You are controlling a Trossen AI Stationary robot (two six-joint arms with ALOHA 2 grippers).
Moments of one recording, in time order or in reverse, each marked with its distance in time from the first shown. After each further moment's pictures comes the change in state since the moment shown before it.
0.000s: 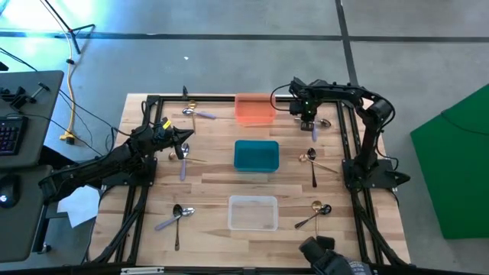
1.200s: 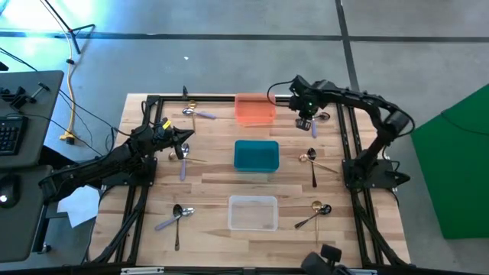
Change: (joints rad) left arm 0.000 0.000 0.000 0.004 0.010 -0.010; right arm 0.095 -0.216 -0.031 -0.040 0.021 0.226
